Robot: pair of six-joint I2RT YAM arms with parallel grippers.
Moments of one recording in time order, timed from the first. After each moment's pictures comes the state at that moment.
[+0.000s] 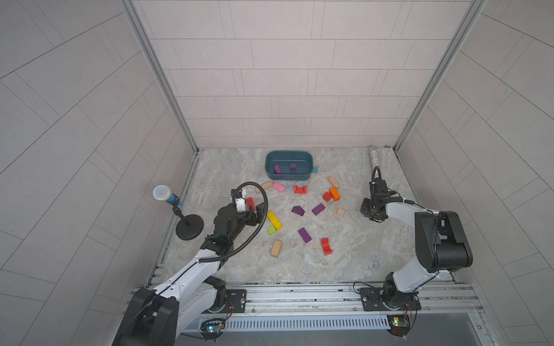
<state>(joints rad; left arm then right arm) -0.31 0.98 0.29 0.39 0.10 -0.27 -0.02 1.61 0.80 -0.30 0.11 0.44</state>
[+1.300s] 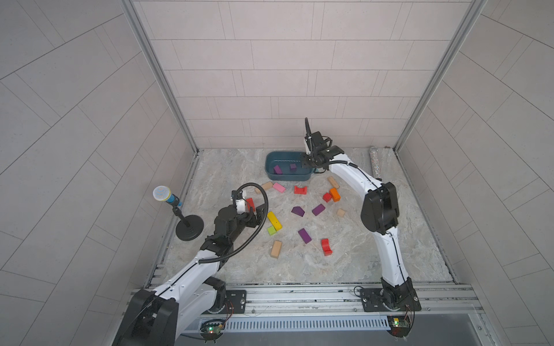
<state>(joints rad) -0.31 0.97 0.29 0.35 0.09 -0.26 0.44 2.32 2.22 -0.74 0.07 0.28</state>
